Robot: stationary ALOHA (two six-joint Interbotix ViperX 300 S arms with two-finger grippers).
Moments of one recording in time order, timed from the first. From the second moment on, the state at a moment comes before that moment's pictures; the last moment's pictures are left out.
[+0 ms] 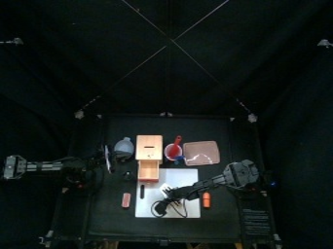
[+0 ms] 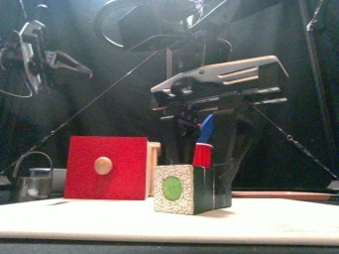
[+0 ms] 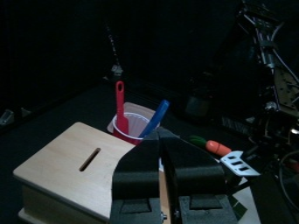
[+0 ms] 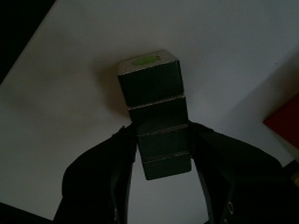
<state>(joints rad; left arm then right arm) 0.18 -0.87 1.30 -0.31 -0.48 0.00 0.23 0.37 0.13 -0.14 0.89 -0.56</state>
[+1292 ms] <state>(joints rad) 0.23 -0.87 1.30 -0.36 -0.54 0.00 0.29 0.42 -0.01 -0.19 1.03 -0.84</state>
